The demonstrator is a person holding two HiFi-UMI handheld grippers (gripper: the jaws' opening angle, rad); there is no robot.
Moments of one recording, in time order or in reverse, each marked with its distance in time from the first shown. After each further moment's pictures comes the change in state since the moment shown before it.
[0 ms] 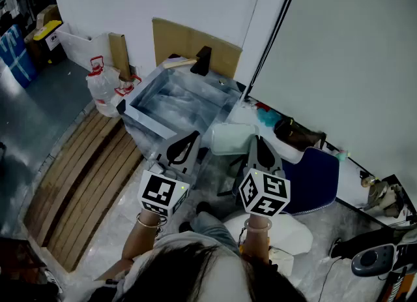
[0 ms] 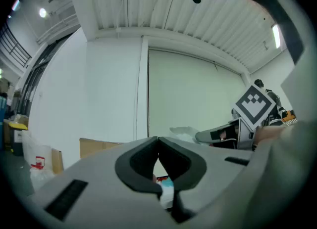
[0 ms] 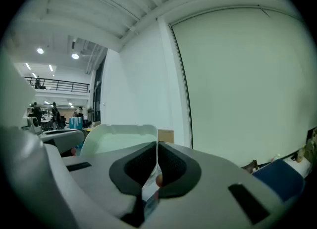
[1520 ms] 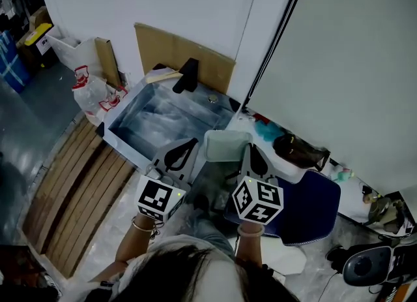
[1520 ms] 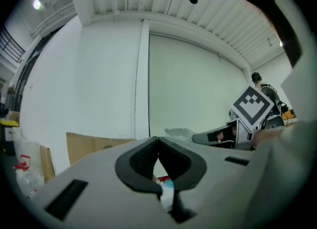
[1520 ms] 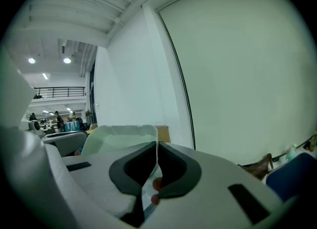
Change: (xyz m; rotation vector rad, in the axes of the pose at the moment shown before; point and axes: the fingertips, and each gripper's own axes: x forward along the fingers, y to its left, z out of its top) left arm 0.164 0.043 -0.051 -0.009 0.098 -0.024; right arm 0.160 -0.075 -0.017 0.094 0.063 0.030
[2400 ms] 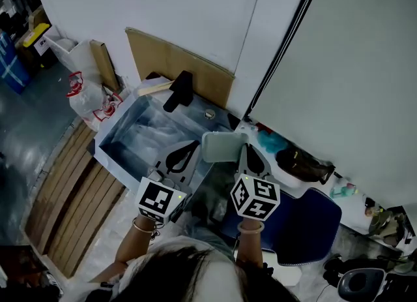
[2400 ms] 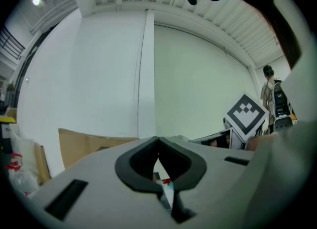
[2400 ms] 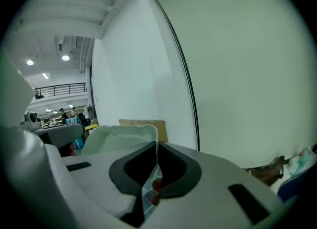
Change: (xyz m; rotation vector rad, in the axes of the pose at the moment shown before) left arm 0.109 0.042 -0.012 -0.003 0.029 0.010; right arm 0.123 -0.044 -0.005 0.007 0.097 0.041
